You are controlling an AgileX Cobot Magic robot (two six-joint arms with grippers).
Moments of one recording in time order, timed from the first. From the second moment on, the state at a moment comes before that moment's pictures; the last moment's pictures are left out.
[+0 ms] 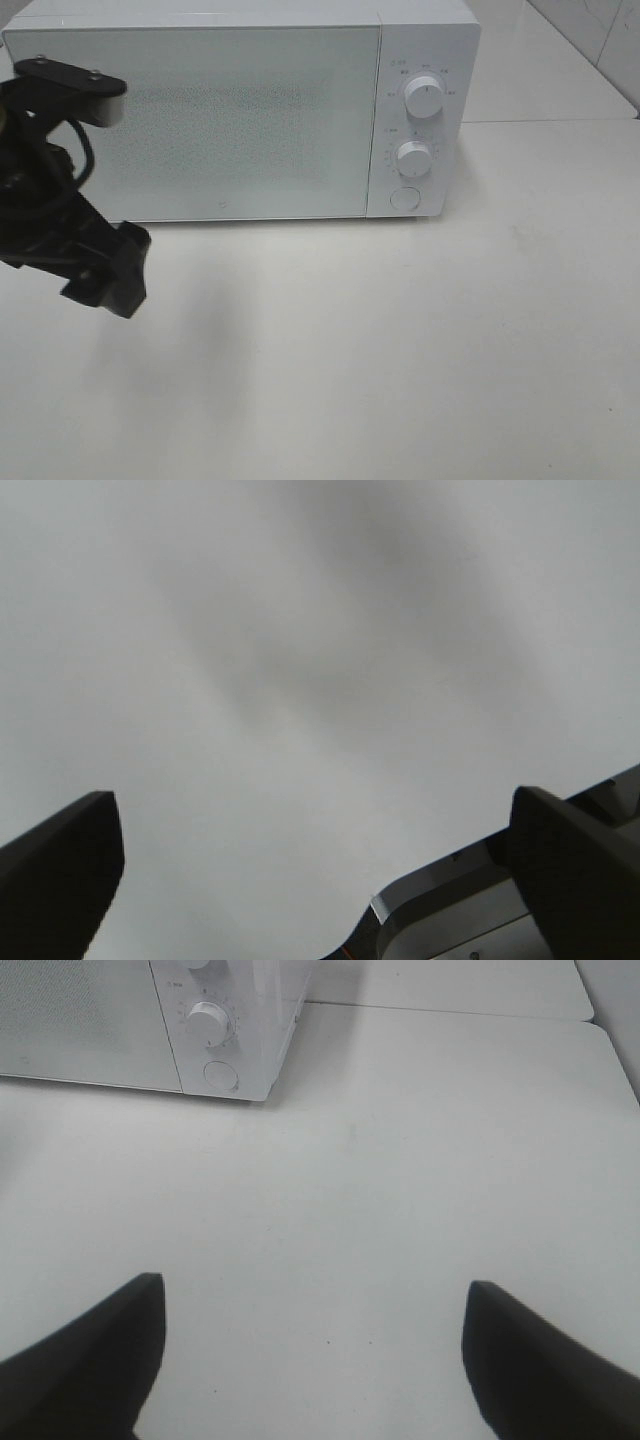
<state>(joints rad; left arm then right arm) -0.63 1.45 -0.99 0.08 0.97 -0.16 0.20 0.00 -0.51 -0.09 1.02 0.09</state>
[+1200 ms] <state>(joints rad) -0.01 1.02 -0.62 -0.12 1.08 0.11 0.20 0.00 -0.51 -0.09 1.02 0.09</state>
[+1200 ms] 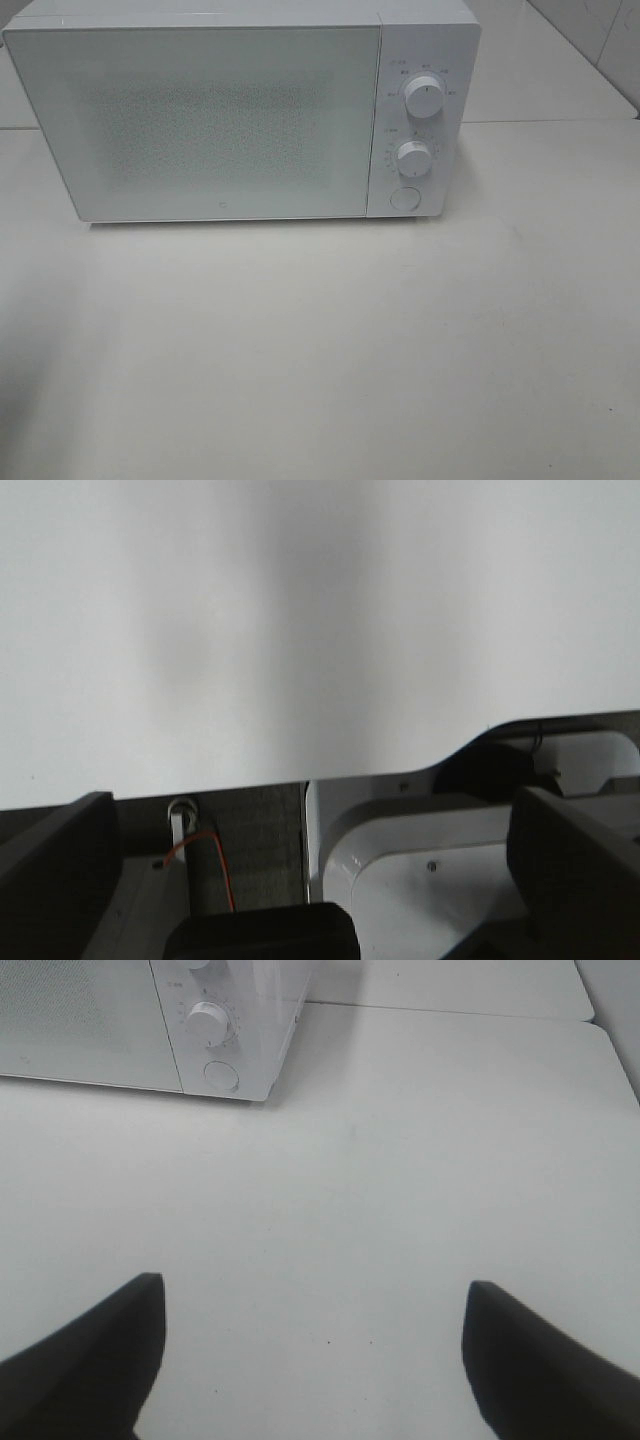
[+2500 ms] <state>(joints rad) -0.01 0.06 -0.51 -0.07 1.04 0.11 0.20 0.00 -0.51 -0.09 1.02 0.09</state>
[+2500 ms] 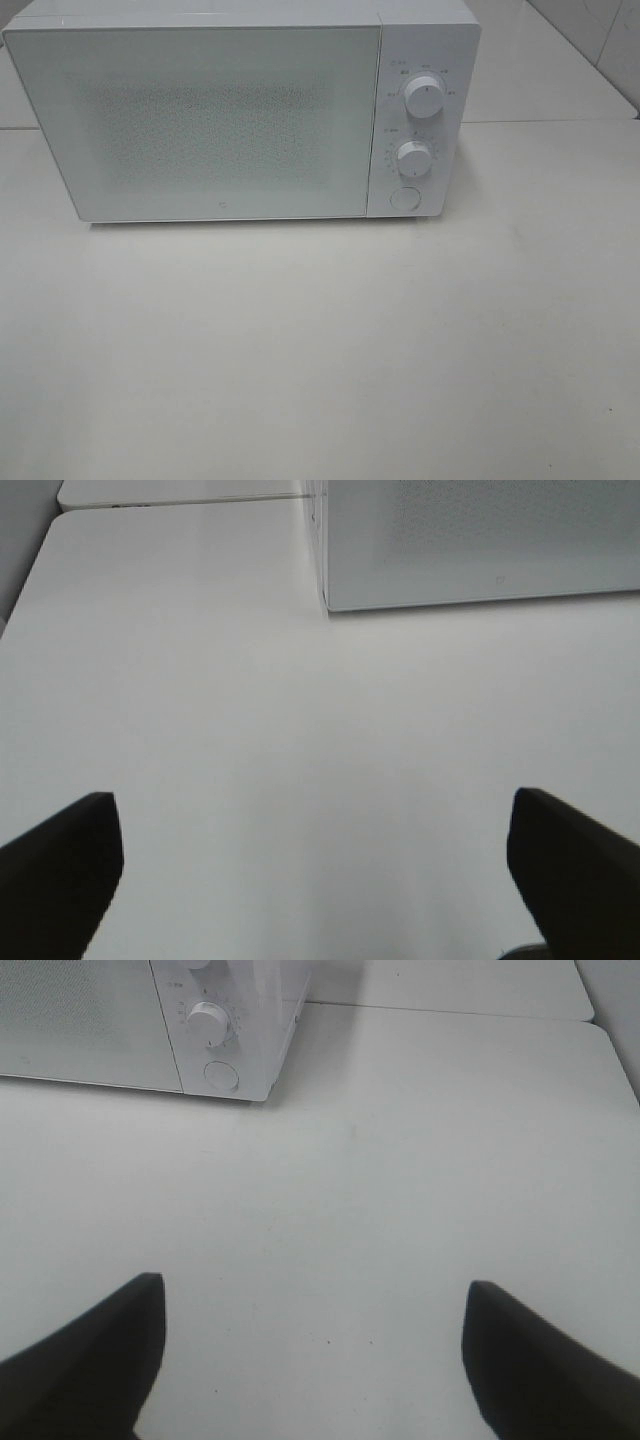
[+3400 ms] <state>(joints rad) -0.01 0.00 -0.51 -0.08 1.04 0.11 0.20 0.00 -0.51 -0.09 1.02 0.09</state>
